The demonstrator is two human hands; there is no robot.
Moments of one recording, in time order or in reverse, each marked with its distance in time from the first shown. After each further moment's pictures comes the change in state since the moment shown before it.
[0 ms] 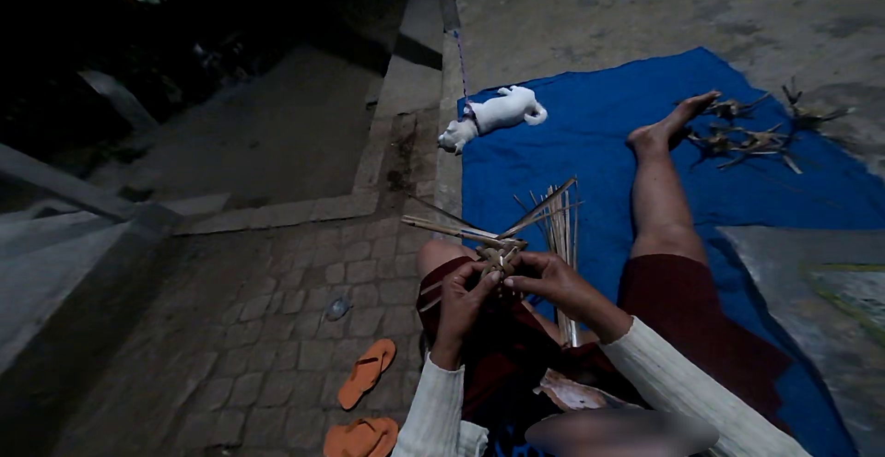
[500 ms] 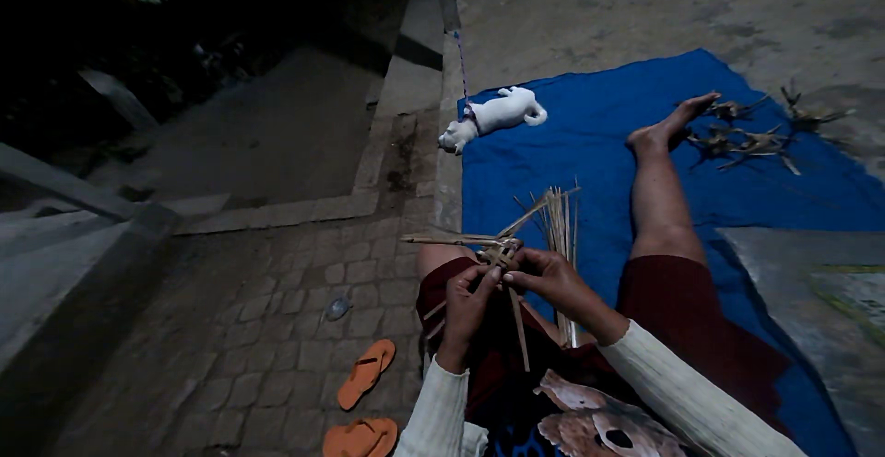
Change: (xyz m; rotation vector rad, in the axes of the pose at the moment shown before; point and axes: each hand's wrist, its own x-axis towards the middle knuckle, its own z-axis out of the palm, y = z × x) left_hand -0.004 0.001 0.011 0.080 0.057 -0.009; right_hand 0.001 0.006 0.002 -0.058 0.107 -0.061
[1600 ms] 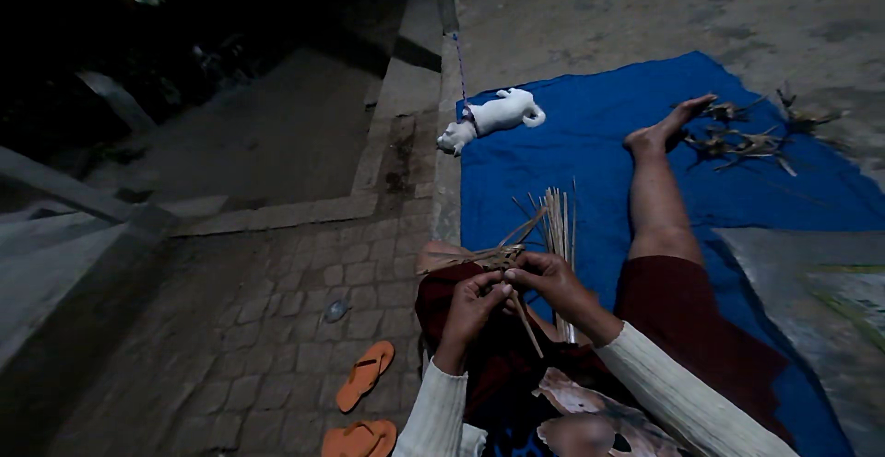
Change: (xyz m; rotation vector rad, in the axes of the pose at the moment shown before) left_hand -0.003 0.006 0.001 -0.112 -0.149 -0.307; right_hand -0.001 0.008 0.001 0.050 0.075 0.036
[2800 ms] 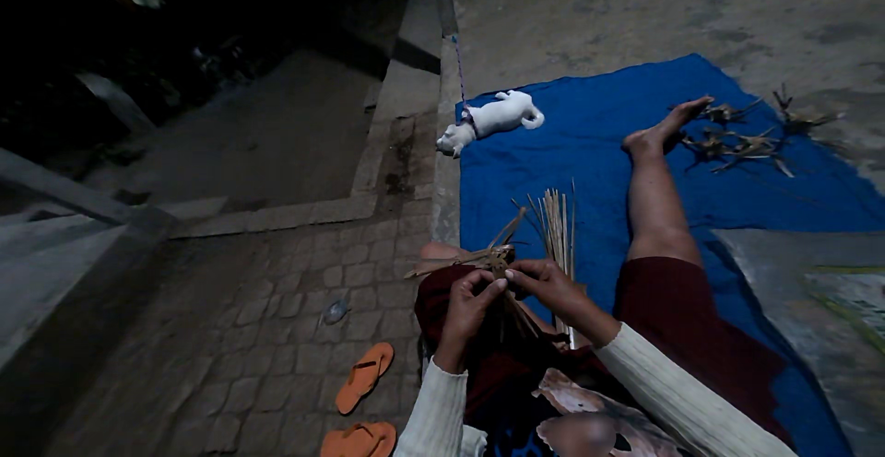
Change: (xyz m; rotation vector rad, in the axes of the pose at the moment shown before) left_hand 0.010 -0.012 -0.008 0.106 0.068 0.149; right_hand -0.001 0.002 -0.002 -0.083 -0.063 0.074
